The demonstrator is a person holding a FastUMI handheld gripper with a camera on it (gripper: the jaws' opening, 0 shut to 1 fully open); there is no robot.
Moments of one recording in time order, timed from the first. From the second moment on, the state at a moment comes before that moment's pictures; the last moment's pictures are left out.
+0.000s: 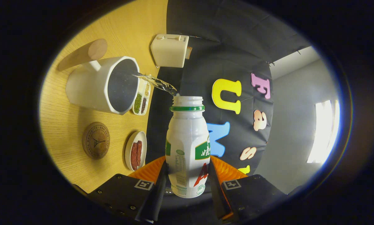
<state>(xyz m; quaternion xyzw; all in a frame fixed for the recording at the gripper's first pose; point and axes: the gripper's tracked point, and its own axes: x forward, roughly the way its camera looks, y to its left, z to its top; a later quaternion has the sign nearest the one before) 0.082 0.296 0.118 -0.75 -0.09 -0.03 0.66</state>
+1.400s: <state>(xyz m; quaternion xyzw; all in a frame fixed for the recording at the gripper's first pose) 0.085 0.293 0.132 -0.76 -0.11 -0.05 0.64</state>
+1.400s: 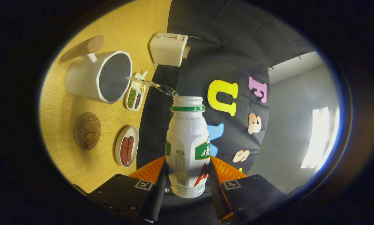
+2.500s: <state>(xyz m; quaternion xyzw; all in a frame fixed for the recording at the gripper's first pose) 0.087 0.291 0.143 -0.78 -0.12 -0.06 0.61</state>
